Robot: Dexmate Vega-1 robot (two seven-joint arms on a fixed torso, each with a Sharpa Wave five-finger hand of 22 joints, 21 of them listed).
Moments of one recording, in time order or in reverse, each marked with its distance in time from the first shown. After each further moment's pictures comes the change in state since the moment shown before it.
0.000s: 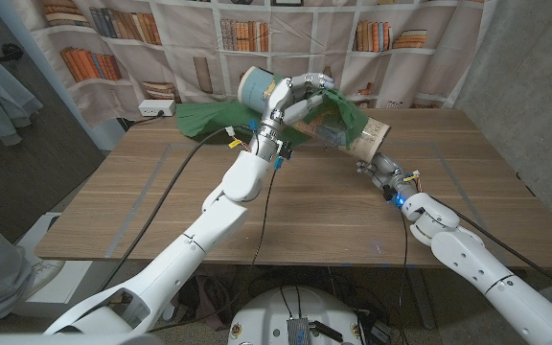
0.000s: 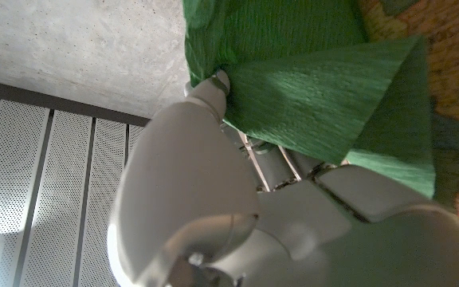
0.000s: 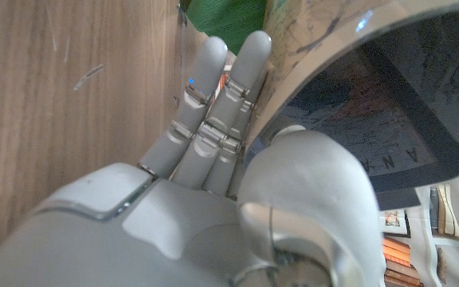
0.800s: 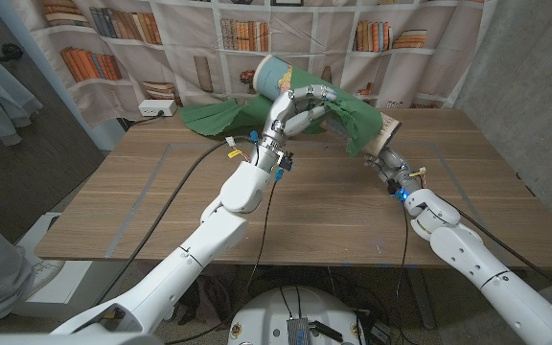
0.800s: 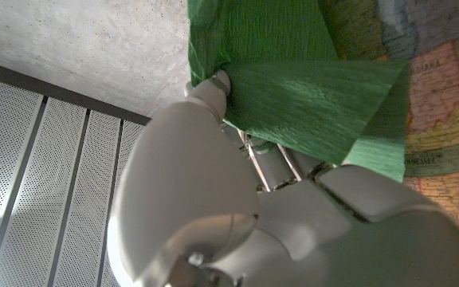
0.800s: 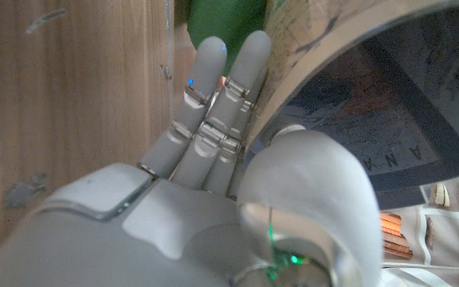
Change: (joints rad) left arm 0.072 0.032 0.007 -0.073 -0.086 0.037 -0.044; left_hand 0.000 0.000 0.009 0.000 -0.001 0.000 0.000 0.000 0.000 0.004 0.004 0.000 0.000 0.000 0.000 0.000 -0.001 -0.009 0.002 0.006 0.000; right arm 0.026 0.030 0.024 0.047 -0.002 0.027 -0.025; right_hand 0.005 -0.005 0.000 0.000 -0.004 -0.004 -0.004 0.003 0.004 0.001 0.000 -0.004 0.001 -0.002 -0.002 -0.005 0.000 -0.002 -0.002 0.012 0.000
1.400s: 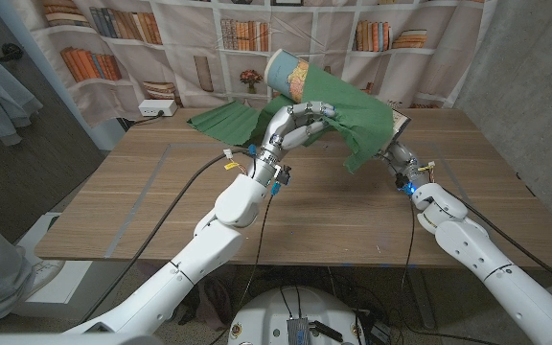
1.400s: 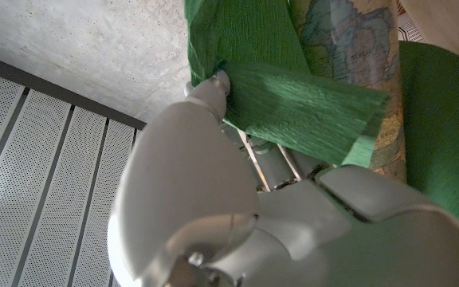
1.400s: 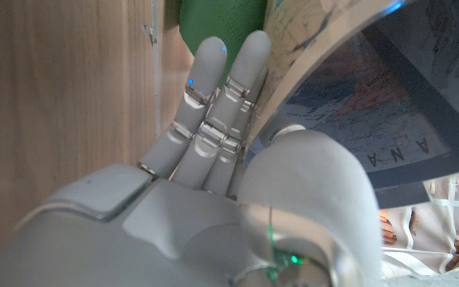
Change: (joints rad) left arm 0.086 0.058 -0.001 -0.081 -0.069 0.050 -0.025; left_hand 0.000 0.000 0.000 0.000 0.000 0.000 0.000 0.000 0.005 0.000 0.000 -0.008 0.001 0.000 0.000 0.000 0.005 0.000 0.000 0.002 0.000; right arm 0.031 -0.005 0.029 0.042 -0.013 0.017 0.001; right_hand 0.000 0.000 0.000 0.000 -0.003 -0.001 -0.001 -0.002 0.005 0.000 0.000 -0.004 0.001 0.000 0.000 0.000 0.000 -0.005 0.005 0.000 0.000
